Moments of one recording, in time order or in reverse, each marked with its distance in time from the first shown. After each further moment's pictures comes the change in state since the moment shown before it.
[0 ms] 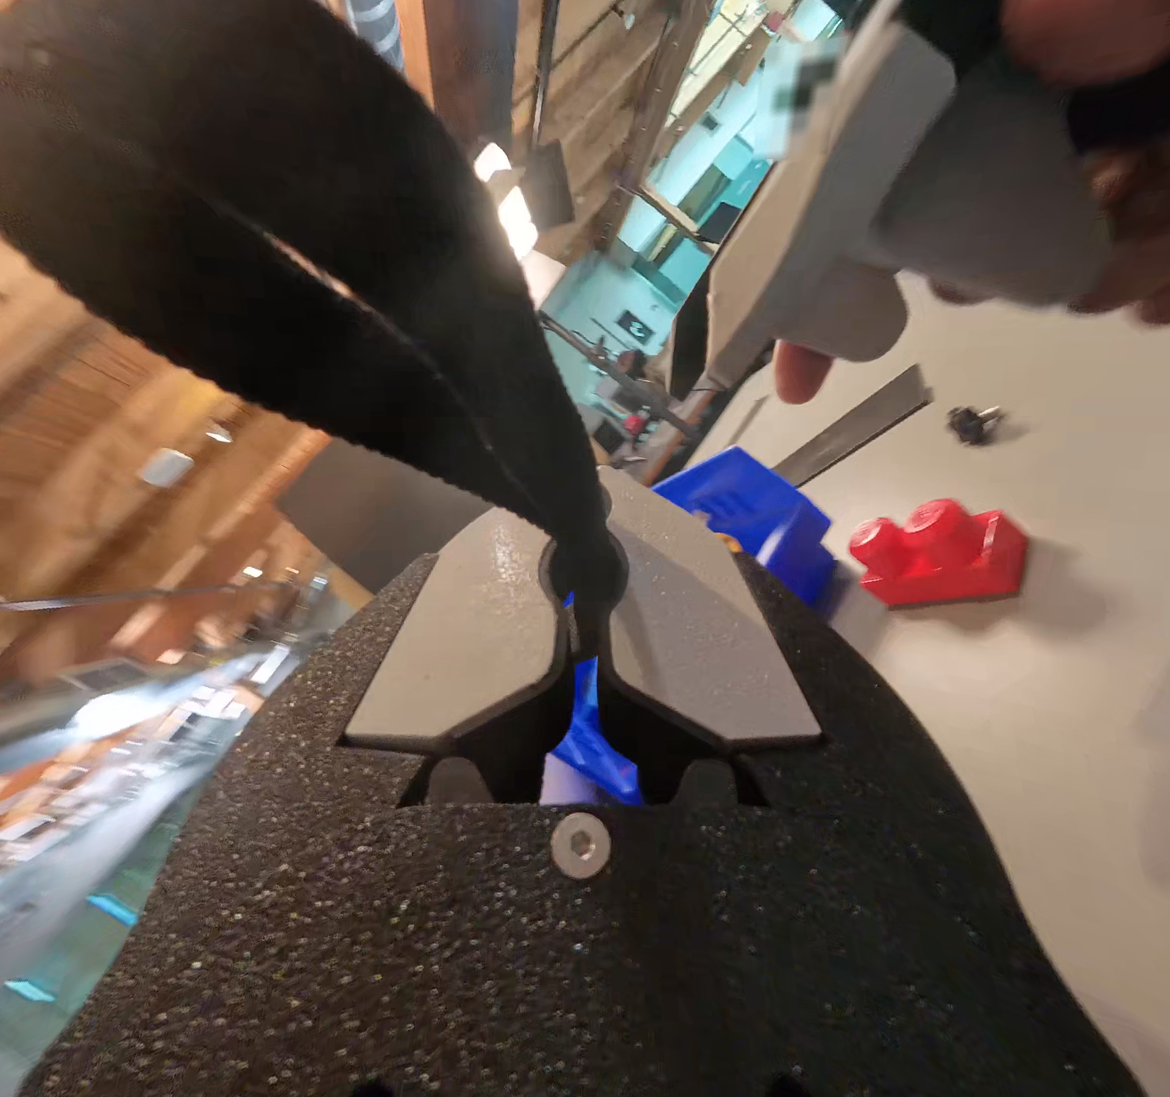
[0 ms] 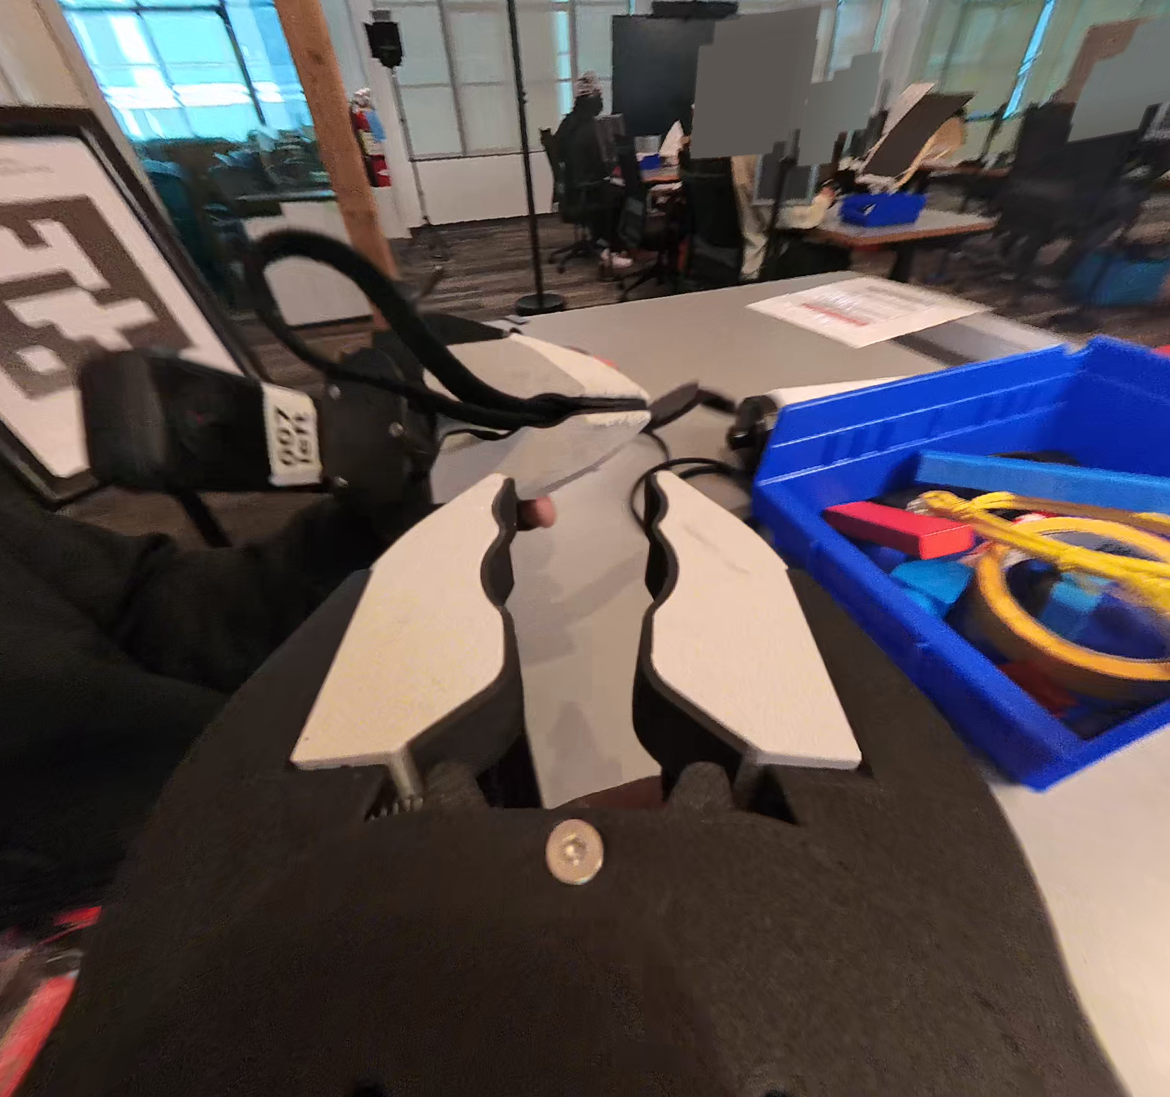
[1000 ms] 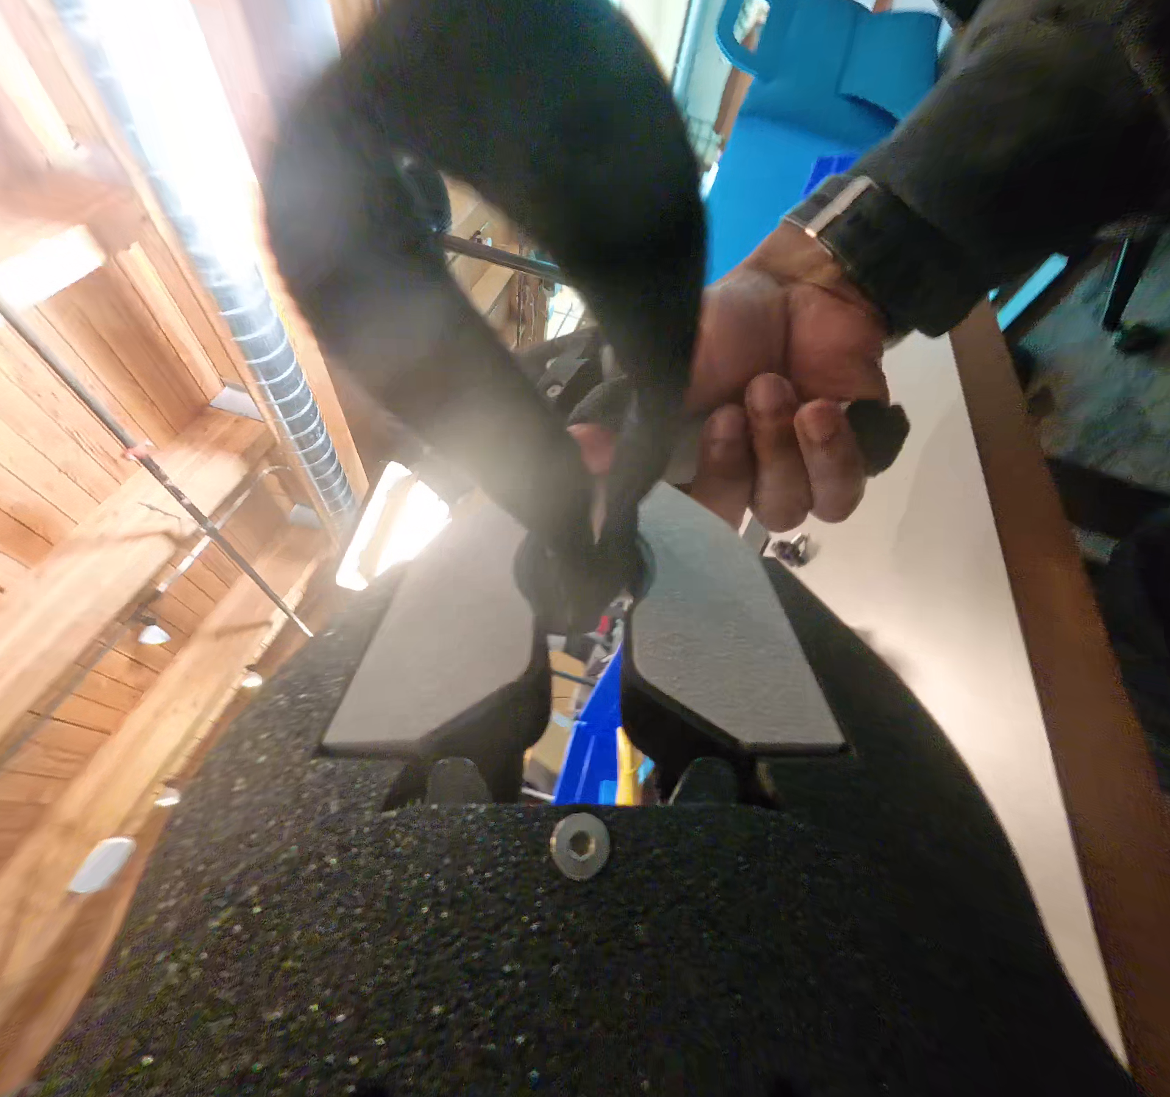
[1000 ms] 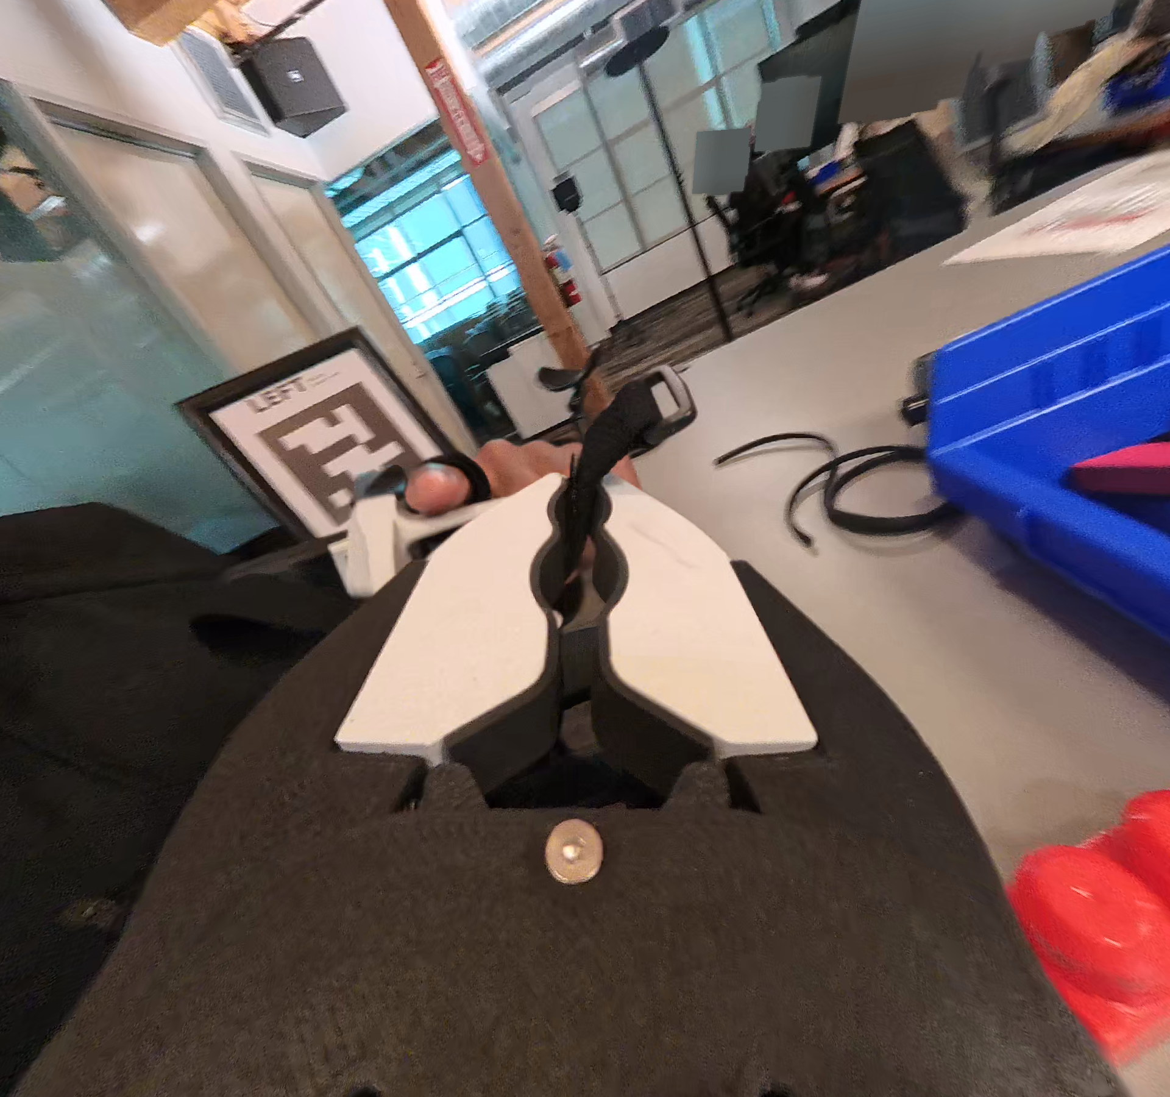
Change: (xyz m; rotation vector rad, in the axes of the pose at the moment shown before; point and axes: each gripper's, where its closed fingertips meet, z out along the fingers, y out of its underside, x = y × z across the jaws) left arm 0.069 -0.077 -0.035 0.416 0.246 0.252; right arm -0.002 0.006 0.002 0.121 -0.292 0.404
